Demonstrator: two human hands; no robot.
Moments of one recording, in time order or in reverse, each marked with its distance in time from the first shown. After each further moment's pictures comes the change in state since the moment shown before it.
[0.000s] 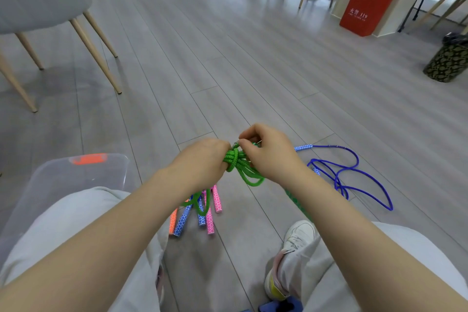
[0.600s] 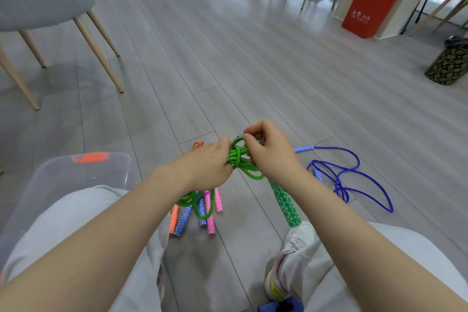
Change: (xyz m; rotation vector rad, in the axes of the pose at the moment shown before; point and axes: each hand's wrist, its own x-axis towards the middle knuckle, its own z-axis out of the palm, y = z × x) left_hand -0.005 -0.003 -0.004 -0.207 -0.174 -0.050; right_hand 0.002 0.003 0.011 0.237 0.069 0.054
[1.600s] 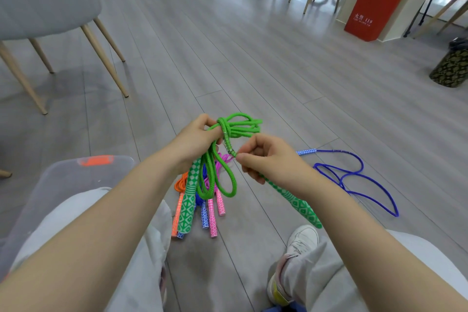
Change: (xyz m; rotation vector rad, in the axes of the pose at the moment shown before) left_hand 0.019 -0.018 -0.015 -1.002 0.307 -0.201; right_hand -0.016 -0.011 -0.021 0.257 -0.394 0.055
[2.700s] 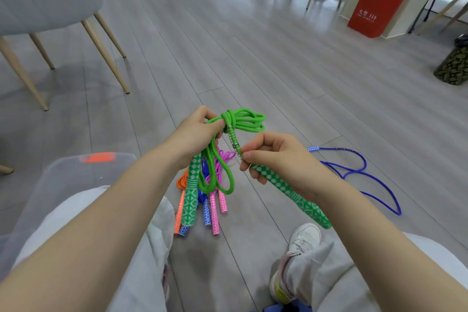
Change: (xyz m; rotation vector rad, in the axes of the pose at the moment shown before) left_hand 0.003 0.004 -0.010 -0.018 0.027 0.034; right_hand -0.012 -0.015 0.001 0.178 -0.011 0.035
